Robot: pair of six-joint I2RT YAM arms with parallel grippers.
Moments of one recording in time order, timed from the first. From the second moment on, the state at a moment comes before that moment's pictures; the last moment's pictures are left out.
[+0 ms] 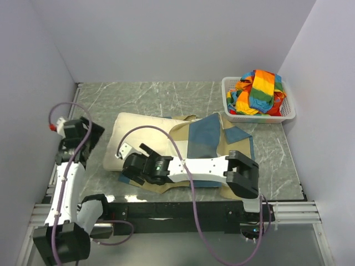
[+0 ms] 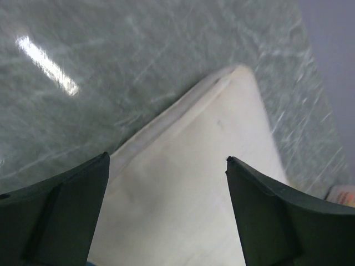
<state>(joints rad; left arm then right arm) 0.10 0.86 0.69 -0.49 -0.13 -0.88 1.34 1.88 1.46 -0.46 0.52 0.15</state>
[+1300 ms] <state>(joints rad) 0.34 0.93 0.70 -0.32 0.19 -0.90 0.94 1.57 1.61 -0.42 0.27 0.24</state>
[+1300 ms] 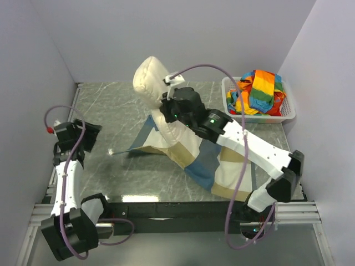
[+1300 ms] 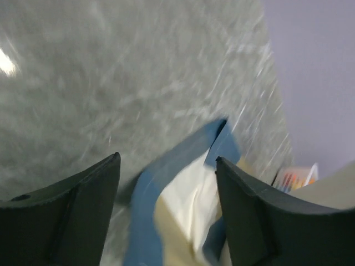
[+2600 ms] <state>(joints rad) -0.13 1.33 0.39 0.28 0.30 -1.16 0.87 1.31 1.45 -0.42 0.22 0.36</state>
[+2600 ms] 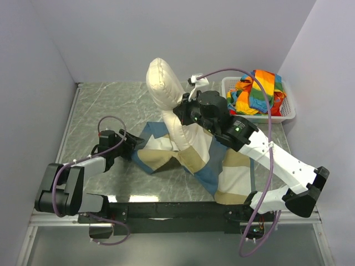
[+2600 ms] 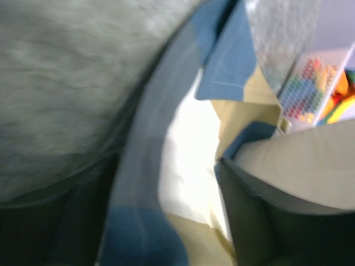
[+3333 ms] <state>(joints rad) 0.07 1.46 1.84 -0.15 0.43 -1.00 0.85 1.31 1.58 -0.29 0.13 0.20</state>
